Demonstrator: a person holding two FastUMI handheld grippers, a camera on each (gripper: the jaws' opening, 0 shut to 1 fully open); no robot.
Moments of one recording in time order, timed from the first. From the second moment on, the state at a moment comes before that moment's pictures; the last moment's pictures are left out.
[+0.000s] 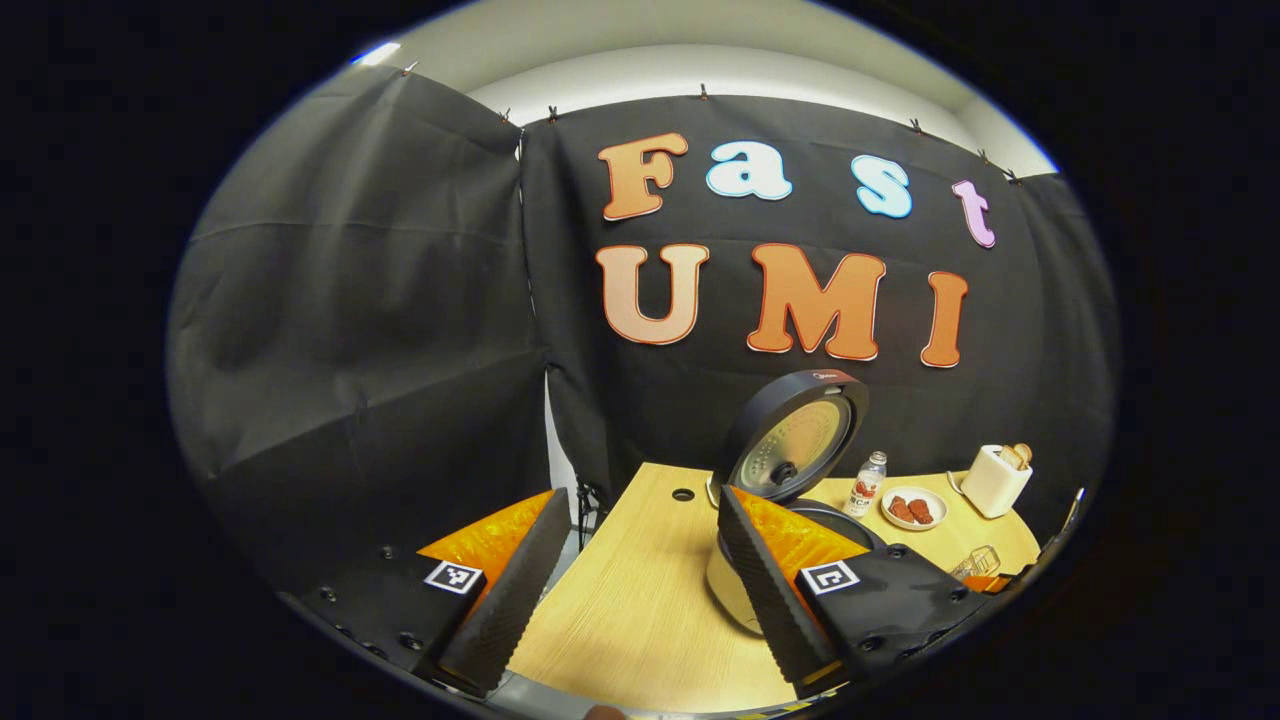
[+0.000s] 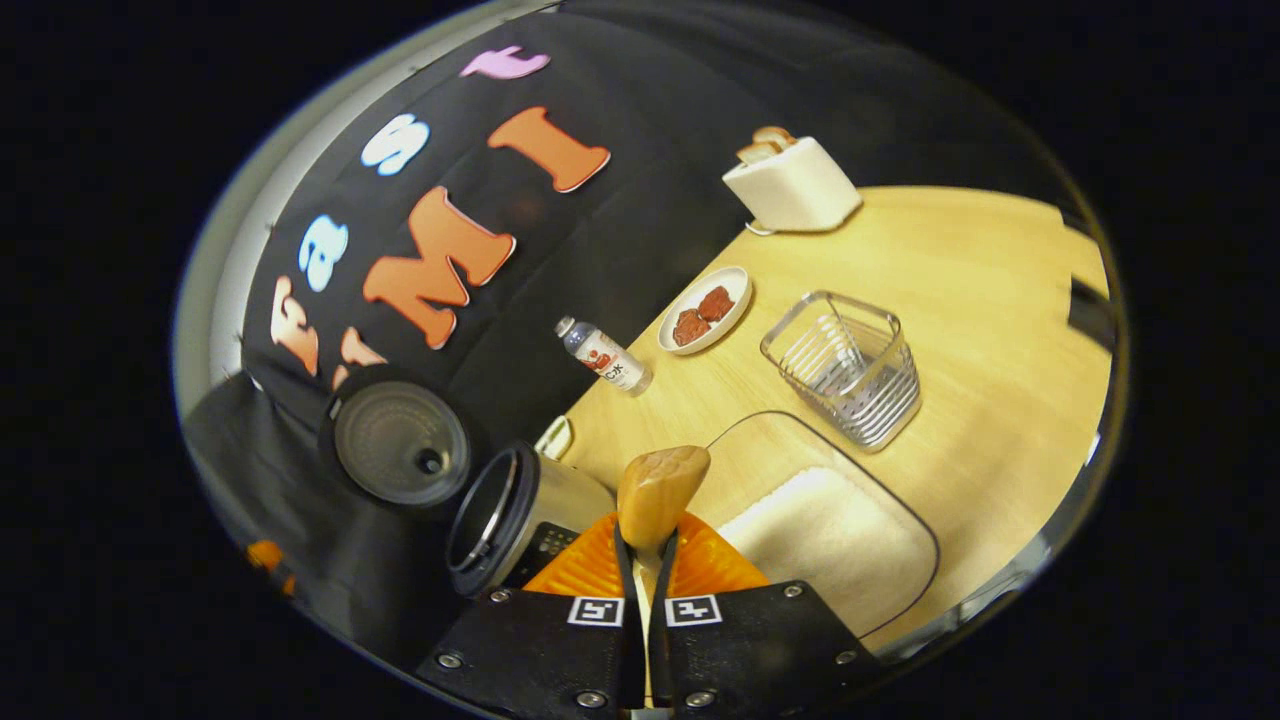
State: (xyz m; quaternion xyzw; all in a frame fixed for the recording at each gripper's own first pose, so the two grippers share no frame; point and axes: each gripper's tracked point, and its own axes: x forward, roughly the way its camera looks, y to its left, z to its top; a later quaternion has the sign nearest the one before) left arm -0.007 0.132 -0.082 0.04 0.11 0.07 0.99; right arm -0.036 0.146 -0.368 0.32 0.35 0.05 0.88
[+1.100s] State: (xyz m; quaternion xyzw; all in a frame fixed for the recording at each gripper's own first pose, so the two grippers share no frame) left arm -0.008 0.130 -0.061 0.03 0.08 0.07 0.99; right arm -0.015 0.109 -0.266 0.46 0.31 0.01 0.83
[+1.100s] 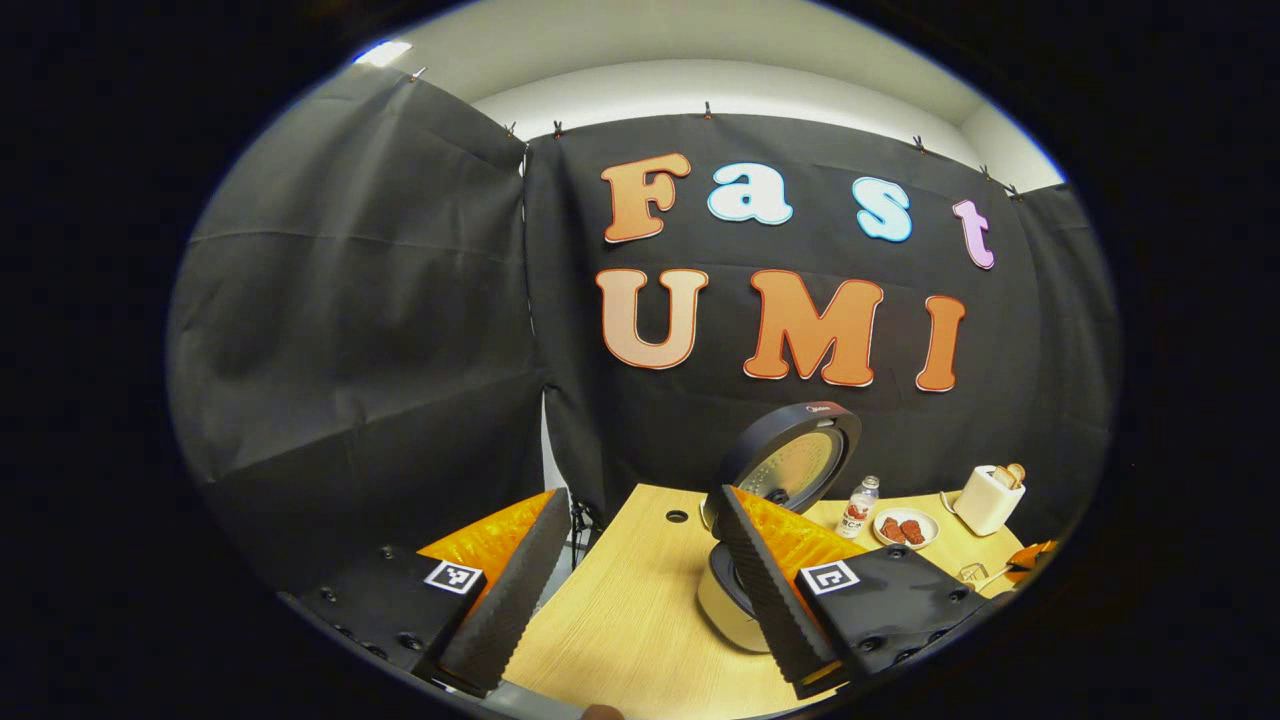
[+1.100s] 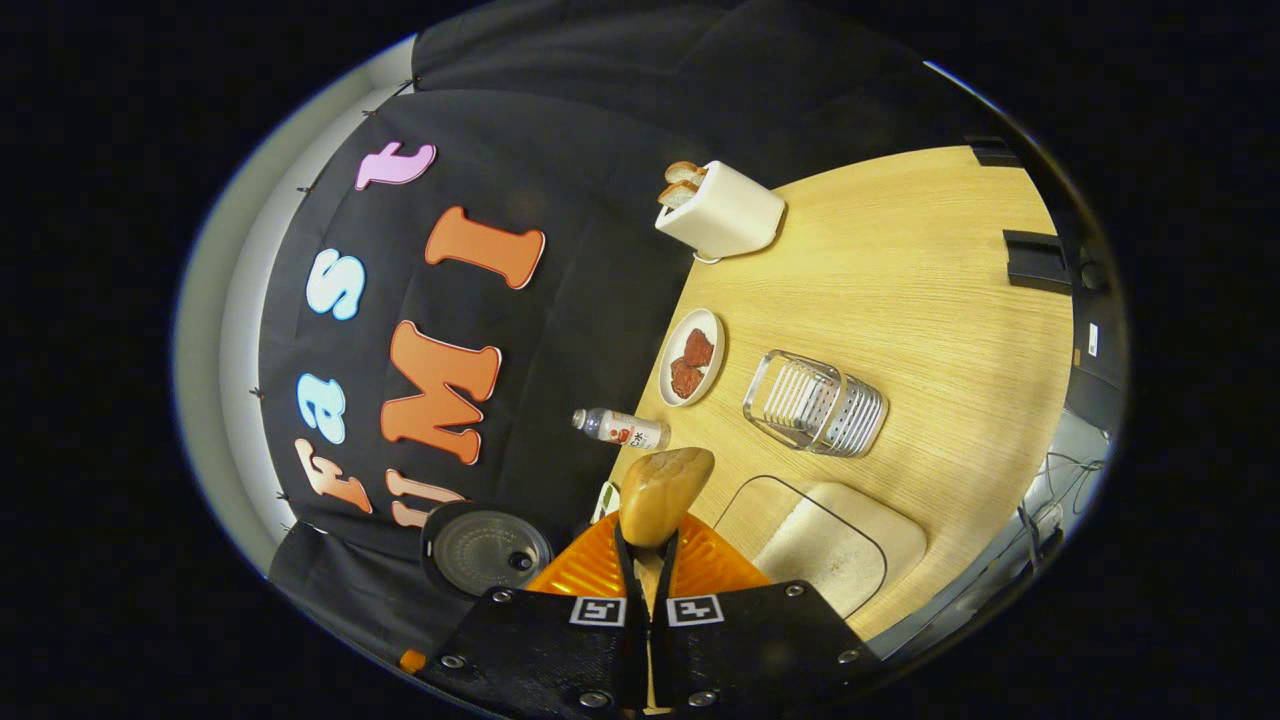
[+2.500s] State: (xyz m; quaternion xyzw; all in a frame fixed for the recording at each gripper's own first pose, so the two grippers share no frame) left arm -0.016 0.166 -0.077 0.03 0.09 0.10 0.99; right arm 0.098 0.349 -0.216 0.27 0.28 0.17 0.91
